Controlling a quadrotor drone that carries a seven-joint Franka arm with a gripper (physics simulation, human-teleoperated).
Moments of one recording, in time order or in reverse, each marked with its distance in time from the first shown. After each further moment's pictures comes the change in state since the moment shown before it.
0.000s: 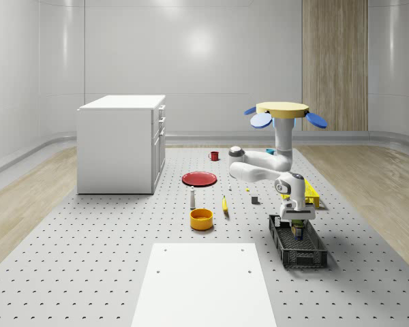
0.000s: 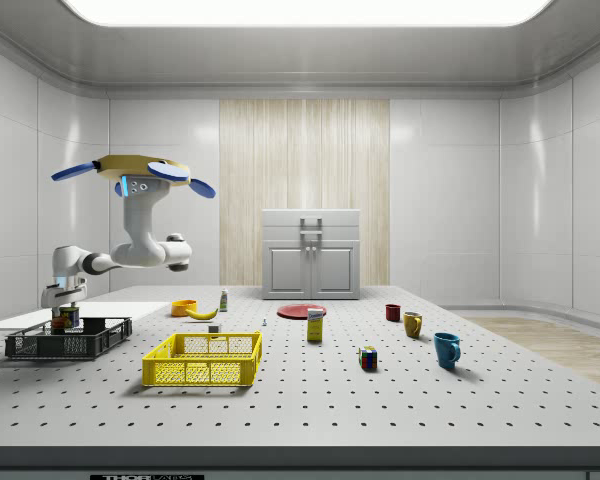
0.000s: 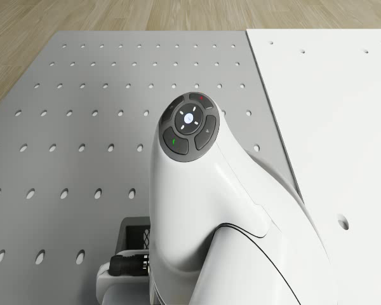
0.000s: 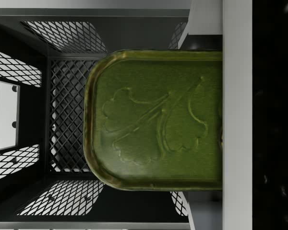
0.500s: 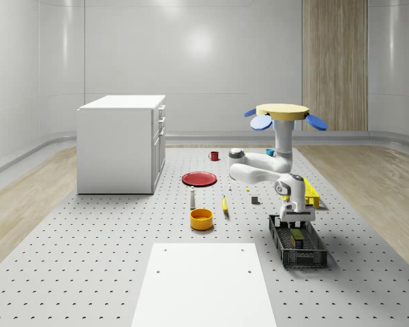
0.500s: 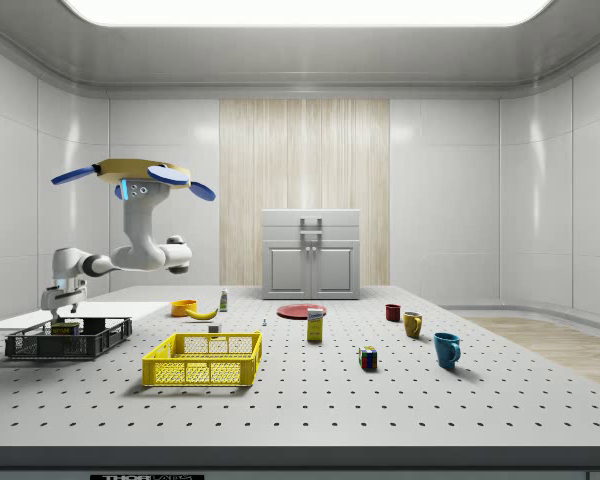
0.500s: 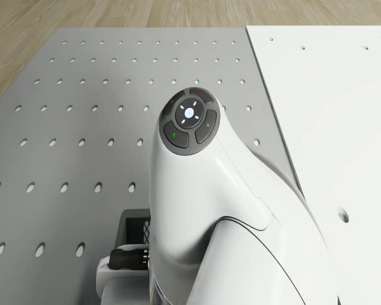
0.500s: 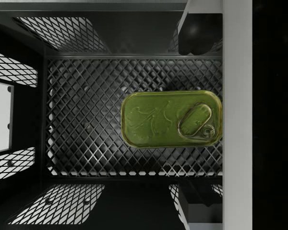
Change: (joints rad) arm 0.003 -0.001 0.028 -0.003 0.031 -0.004 0.003
